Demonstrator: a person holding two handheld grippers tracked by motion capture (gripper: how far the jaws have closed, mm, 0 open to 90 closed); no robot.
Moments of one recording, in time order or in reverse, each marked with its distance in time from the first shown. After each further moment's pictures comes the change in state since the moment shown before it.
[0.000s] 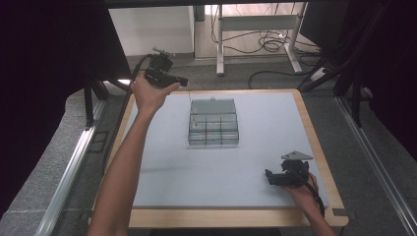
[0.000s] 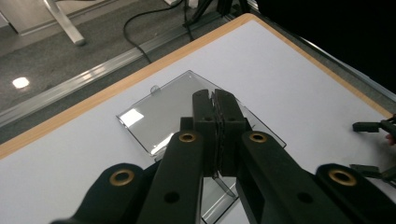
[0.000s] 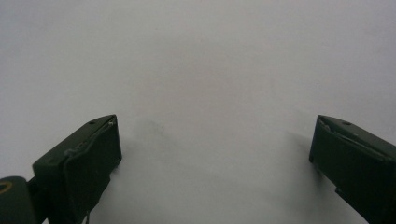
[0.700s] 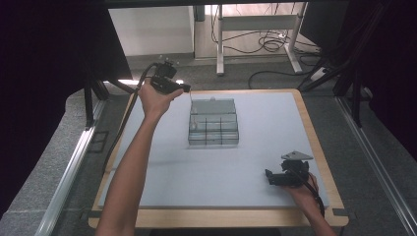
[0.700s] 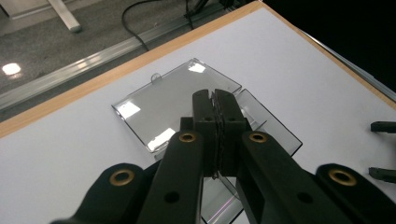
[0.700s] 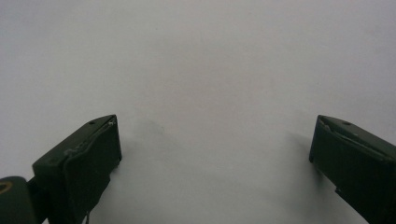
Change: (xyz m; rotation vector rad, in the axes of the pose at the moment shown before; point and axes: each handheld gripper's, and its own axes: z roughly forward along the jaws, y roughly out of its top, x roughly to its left) left arm 0.012 -0.017 0.035 0.024 -0.009 -0.045; right arm 0.000 0.000 0.000 0.000 0.000 -0.001
